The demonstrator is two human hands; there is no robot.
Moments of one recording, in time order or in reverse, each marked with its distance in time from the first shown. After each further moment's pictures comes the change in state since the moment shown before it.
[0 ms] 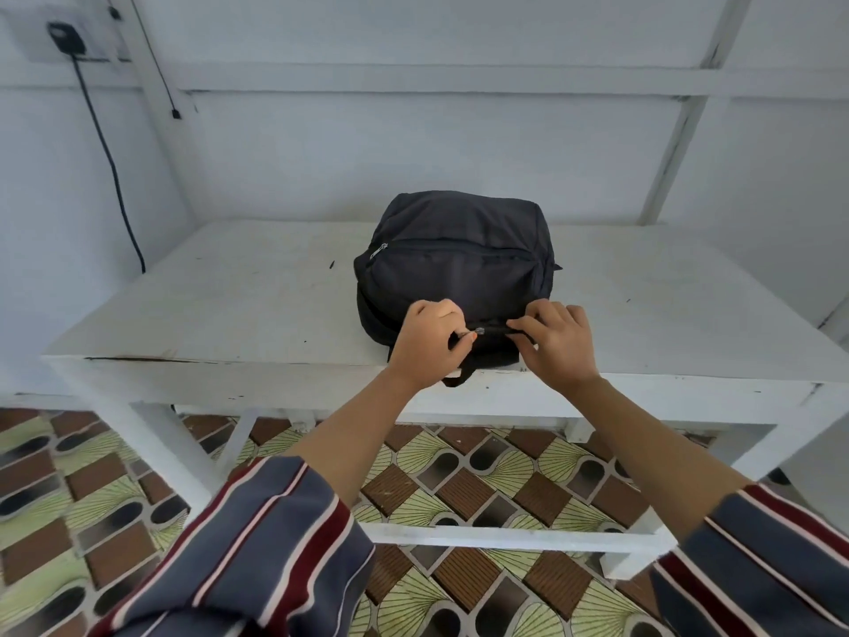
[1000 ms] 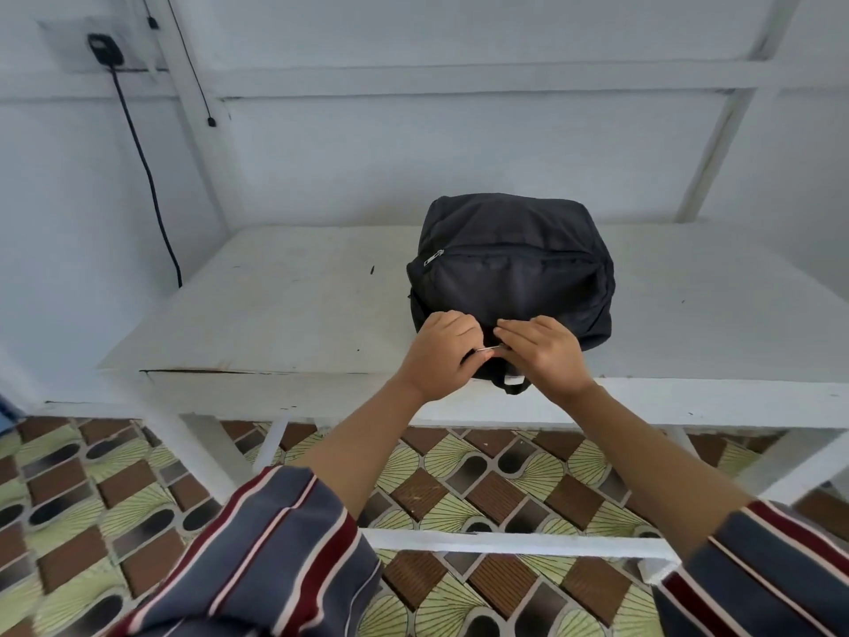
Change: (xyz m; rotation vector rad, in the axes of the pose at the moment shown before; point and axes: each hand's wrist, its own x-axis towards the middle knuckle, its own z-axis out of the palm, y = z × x) left_hand -0.024 -0.067 -0.030 0.047 -0.044 0.210; right_hand 0.031 -0.080 0.032 0.076 0.069 -0.292
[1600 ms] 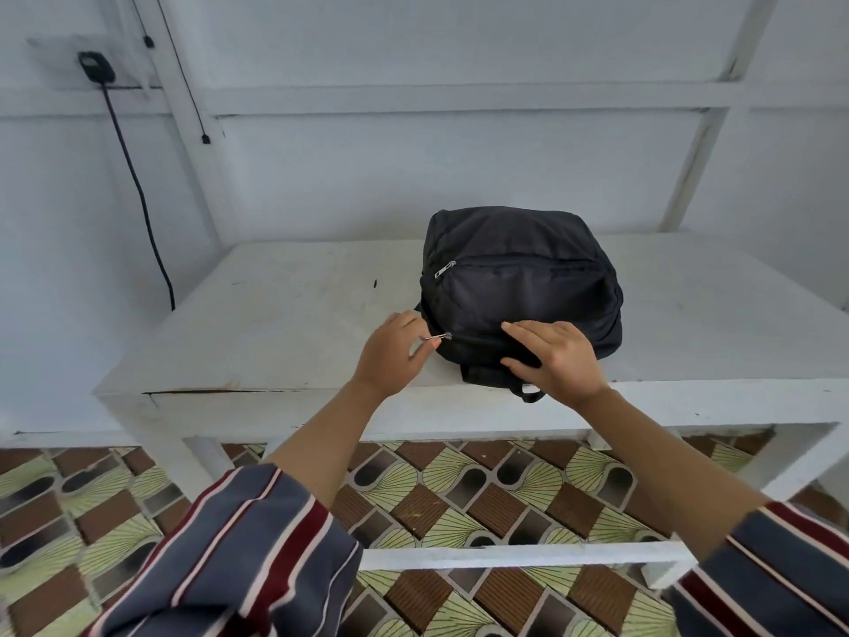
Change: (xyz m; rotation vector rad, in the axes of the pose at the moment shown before) left_hand -0.029 -0.062 -0.038 -0.108 -0.024 -0.253; right_hand 0.007 -0.008 -0.003 -0.006 -0.038 0.135
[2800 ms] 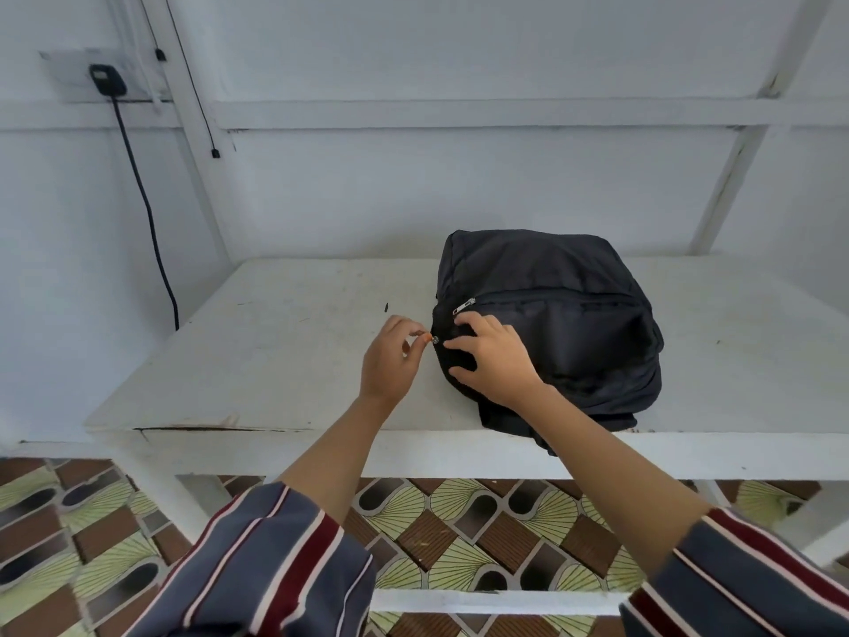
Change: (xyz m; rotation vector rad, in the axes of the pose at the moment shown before) left_hand 0.032 -0.039 0.014 -0.131 0.193 -0.268; right_hand 0.095 -0.042 0.050 0.165 -0.530 0.265
